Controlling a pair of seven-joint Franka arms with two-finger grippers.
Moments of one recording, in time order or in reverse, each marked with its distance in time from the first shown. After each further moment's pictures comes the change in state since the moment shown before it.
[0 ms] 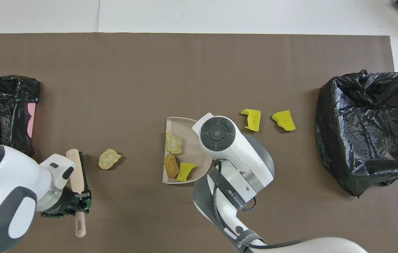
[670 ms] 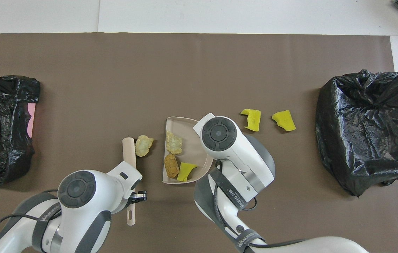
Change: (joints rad) left arm -0.354 0.104 -0.013 -0.068 -0.025 0.442 -0.041; right arm -0.002 0.000 -0.003 -0.012 0.000 0.012 0.001
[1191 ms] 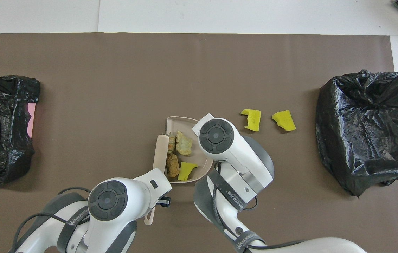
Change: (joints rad) left arm -0.129 0.032 -0.001 0.081 -0.003 0.020 0.135; right arm 0.008 0.000 0.004 0.012 -0.070 -0.025 0.008
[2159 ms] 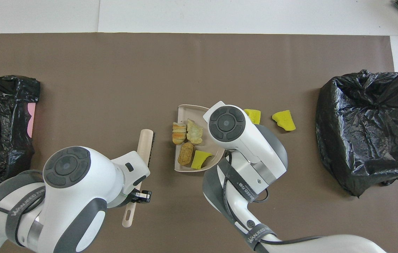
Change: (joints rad) left arm 0.117 -0.036 0.051 0.199 -0.011 -0.394 0.041; right arm -0.056 -0.014 -0.005 0.051 -0.022 -0.045 0.003
